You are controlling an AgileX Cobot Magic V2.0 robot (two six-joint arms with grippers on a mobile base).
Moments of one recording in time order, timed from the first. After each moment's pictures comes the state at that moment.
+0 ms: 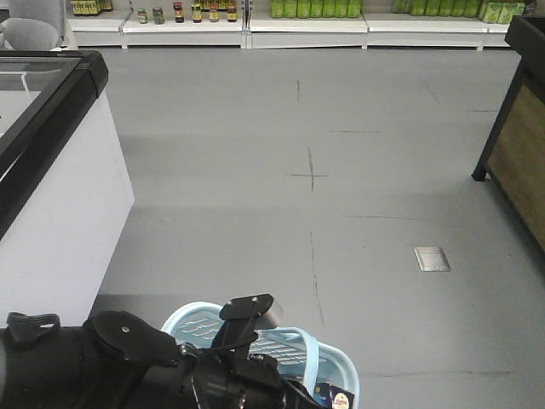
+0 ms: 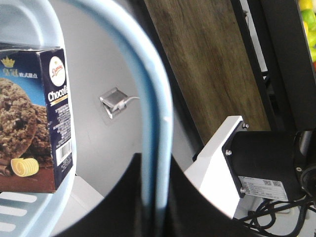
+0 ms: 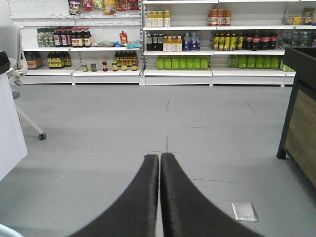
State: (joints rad) left arm -0.84 1.62 -0.74 -1.62 0.51 0.91; right arm 0.04 -0.01 0.03 0.04 0.14 -0.06
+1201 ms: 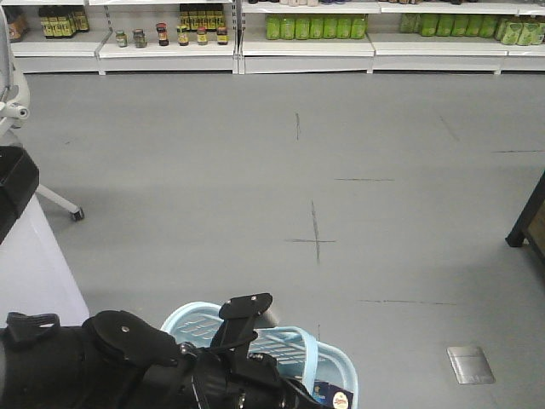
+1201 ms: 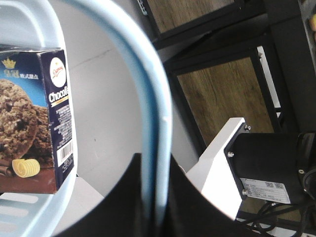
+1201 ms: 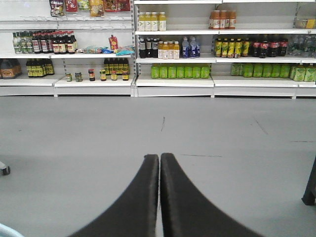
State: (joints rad) left arm -0.84 1.62 -0.74 -1.62 0.50 0.91; right arm 0.04 -0.01 0.03 0.04 0.14 -0.06
